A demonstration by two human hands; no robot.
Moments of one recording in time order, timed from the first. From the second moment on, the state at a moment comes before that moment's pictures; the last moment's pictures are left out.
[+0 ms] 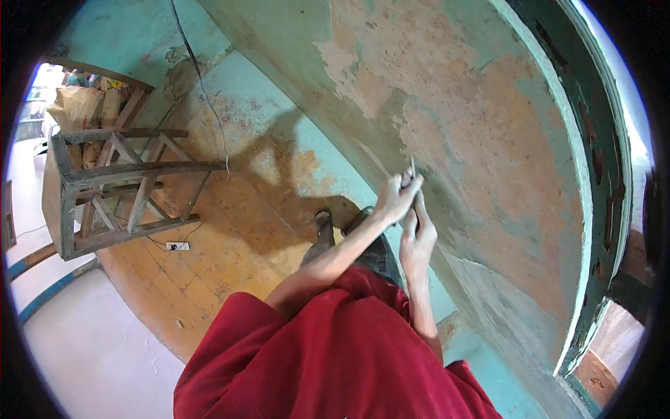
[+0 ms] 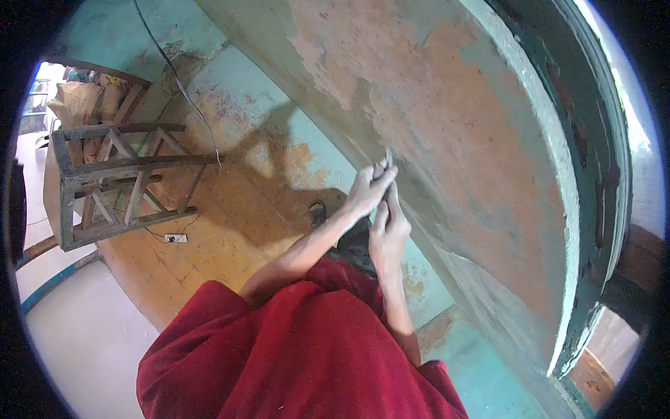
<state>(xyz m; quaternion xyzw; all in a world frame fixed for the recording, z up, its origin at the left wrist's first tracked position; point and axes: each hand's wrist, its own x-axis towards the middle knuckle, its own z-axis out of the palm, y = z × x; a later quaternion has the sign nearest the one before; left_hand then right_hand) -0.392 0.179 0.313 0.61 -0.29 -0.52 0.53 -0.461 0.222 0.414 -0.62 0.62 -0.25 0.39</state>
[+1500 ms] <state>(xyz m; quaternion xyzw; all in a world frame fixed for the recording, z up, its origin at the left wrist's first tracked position) -0.397 0.187 0.337 0.56 -0.24 -0.62 0.50 -0.472 0.226 0.431 -0.62 0.64 -0.21 0.39</state>
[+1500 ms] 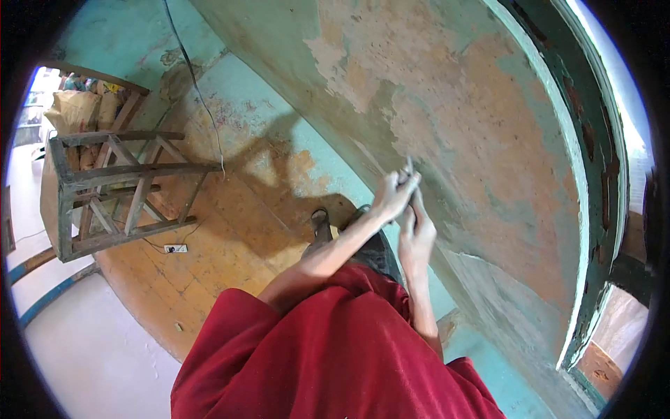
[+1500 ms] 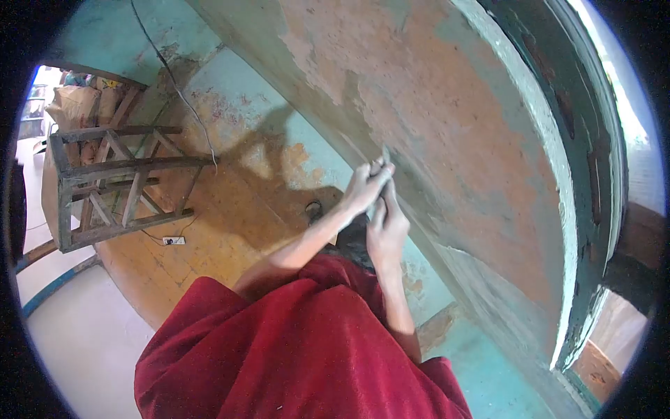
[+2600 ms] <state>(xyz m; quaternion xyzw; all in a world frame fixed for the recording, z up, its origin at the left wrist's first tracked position) -0.427 0.204 0.363 0.56 -0.35 -0.53 0.53 -0.498 0.247 0.463 -0.60 0.62 -0.32 0.40</state>
